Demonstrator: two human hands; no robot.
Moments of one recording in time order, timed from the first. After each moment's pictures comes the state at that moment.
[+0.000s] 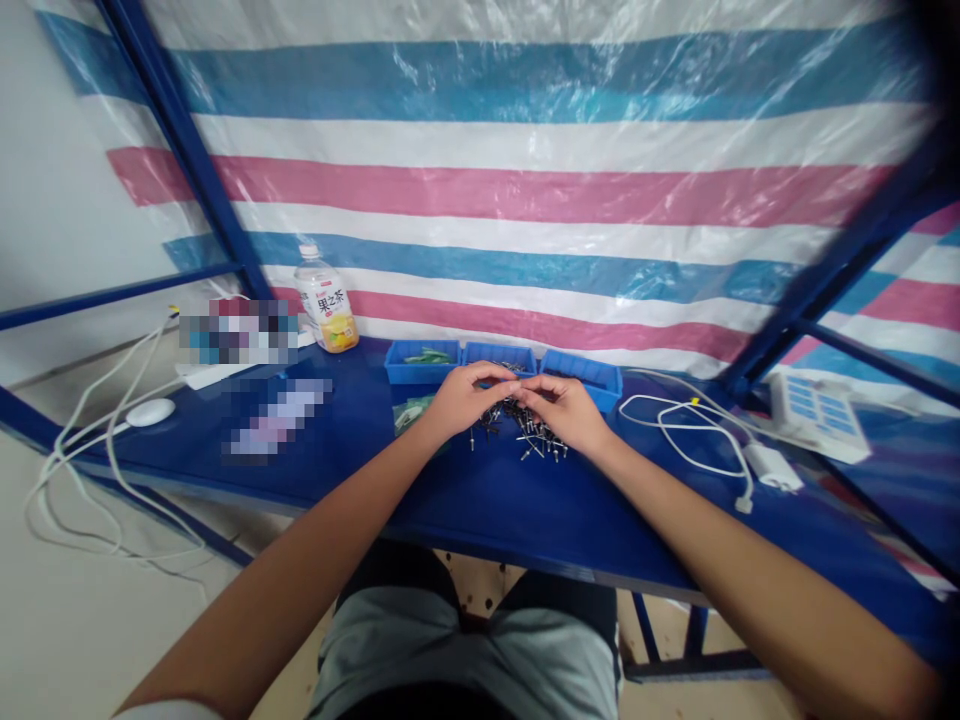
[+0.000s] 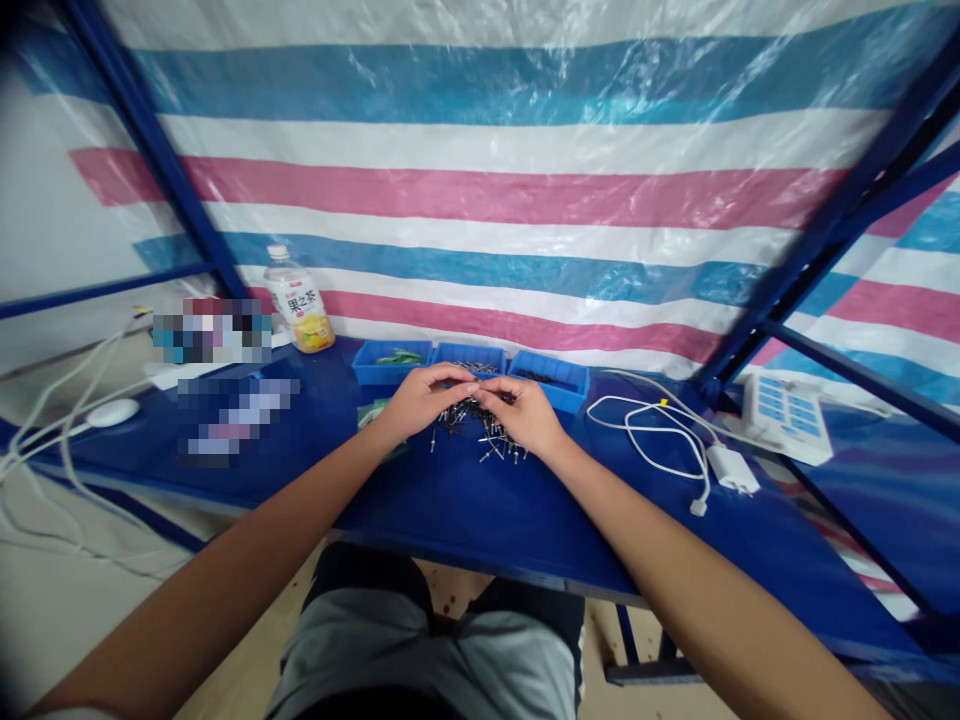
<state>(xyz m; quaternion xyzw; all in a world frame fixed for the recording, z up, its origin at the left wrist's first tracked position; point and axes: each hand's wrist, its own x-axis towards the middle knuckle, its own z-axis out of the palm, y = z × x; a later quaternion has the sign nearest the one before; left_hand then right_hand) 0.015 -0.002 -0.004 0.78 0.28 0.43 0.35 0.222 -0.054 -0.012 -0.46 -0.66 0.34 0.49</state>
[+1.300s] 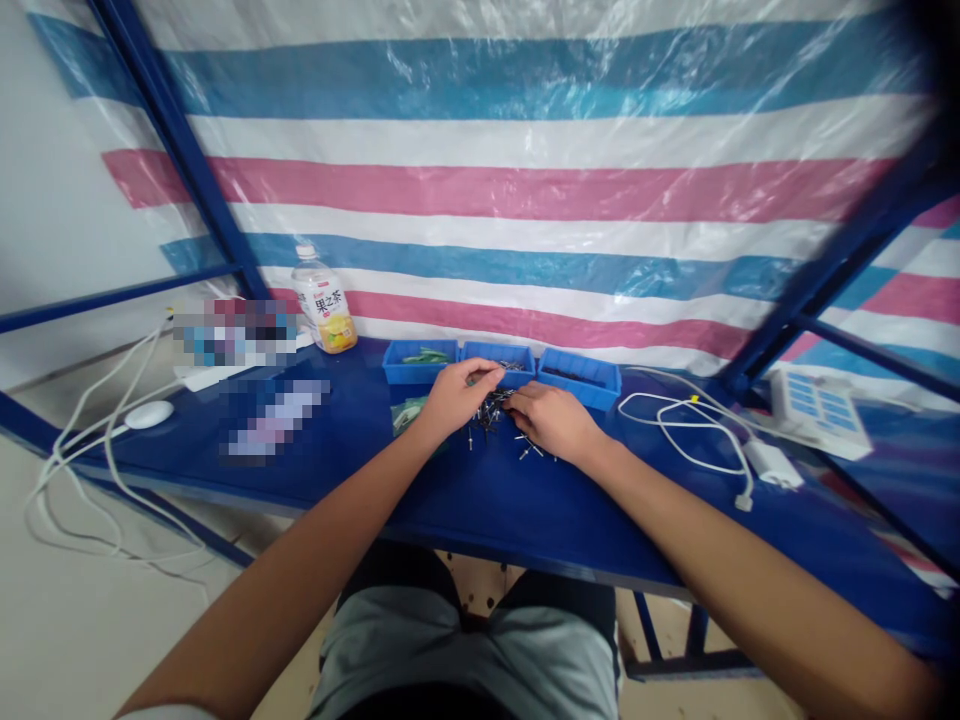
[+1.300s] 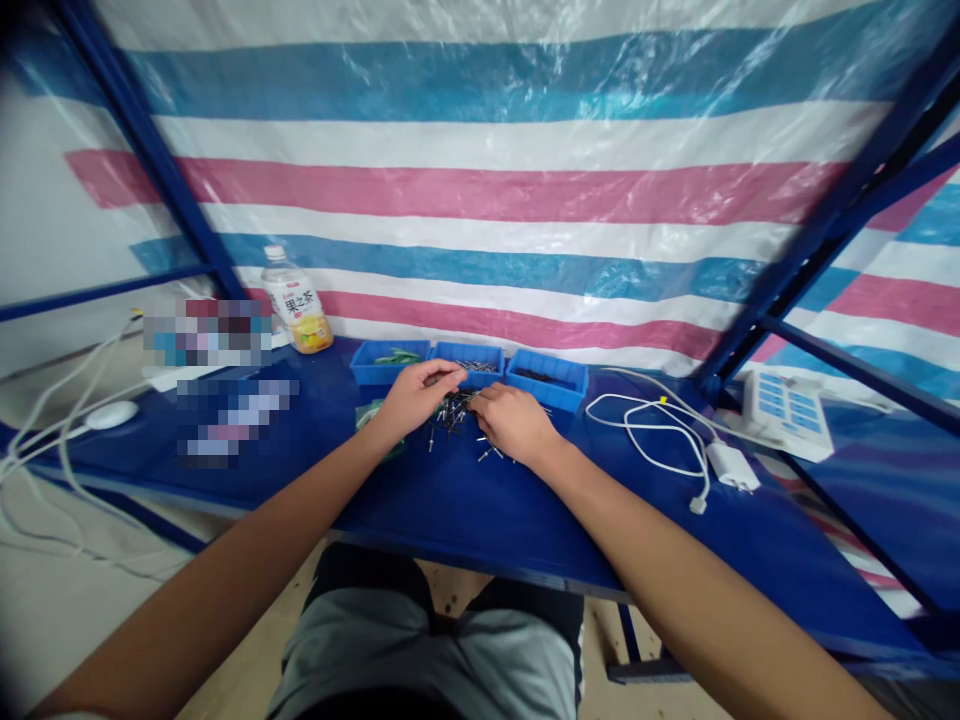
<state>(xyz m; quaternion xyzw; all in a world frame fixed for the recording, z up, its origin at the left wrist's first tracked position) 0.015 0.000 -0.006 0.74 0.35 0.45 0.35 0.223 -0.053 -0.015 -0.46 -0.87 -0.09 0.16</state>
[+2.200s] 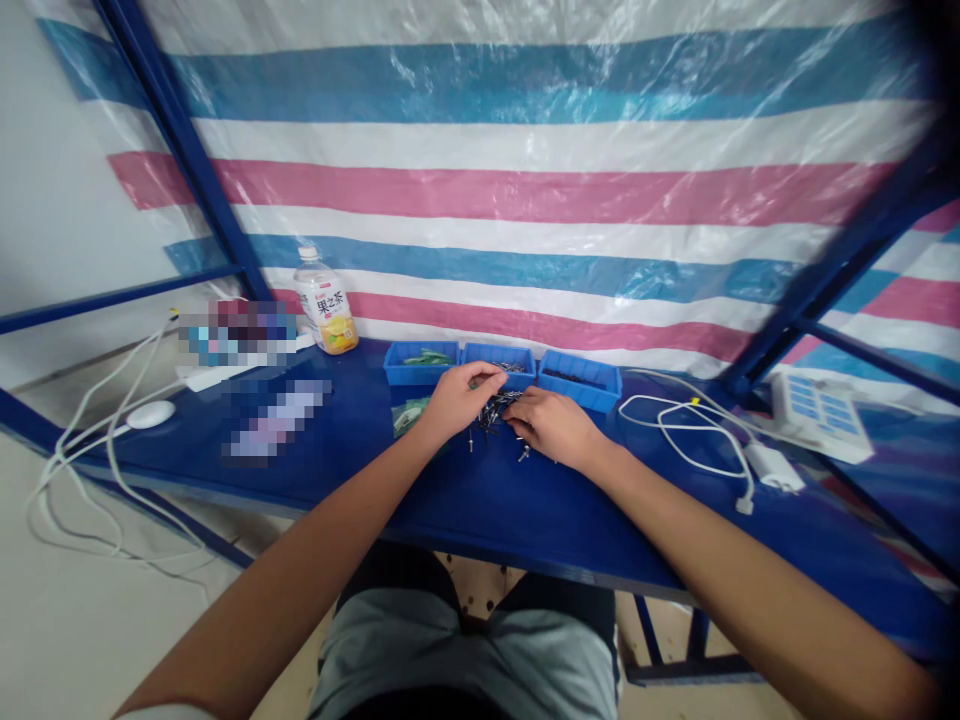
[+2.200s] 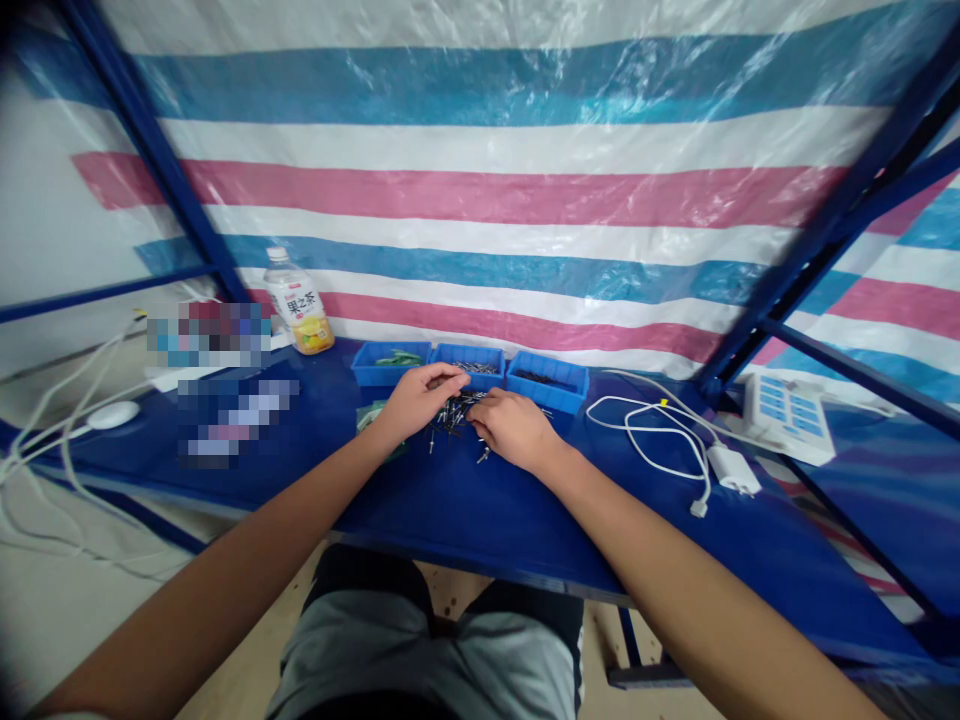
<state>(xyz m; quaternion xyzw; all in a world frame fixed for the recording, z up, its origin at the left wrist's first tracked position) 0.016 -0.001 -0.005 0.76 0.34 0.43 0.33 0.225 -0.056 -0.015 -0.41 -0.89 -0.06 0.16</state>
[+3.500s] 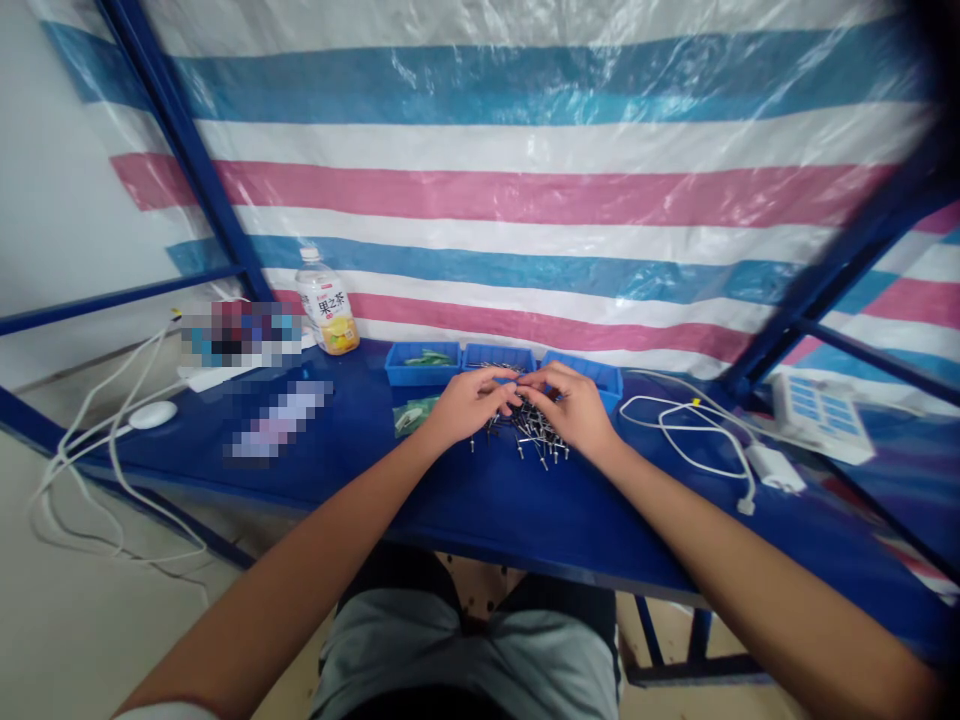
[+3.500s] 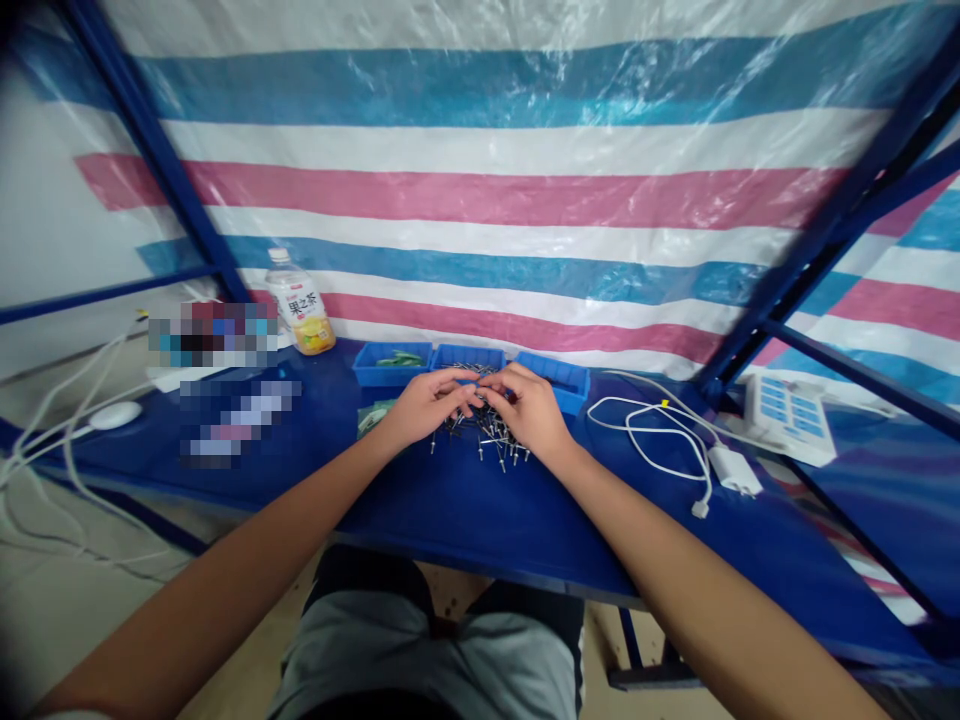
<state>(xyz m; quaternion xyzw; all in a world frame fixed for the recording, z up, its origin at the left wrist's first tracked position) 0.019 -0.008 -0.013 0.75 0.28 0.39 0.45 0.233 -0.054 -0.007 -0.43 -0.77 0.04 0.47</state>
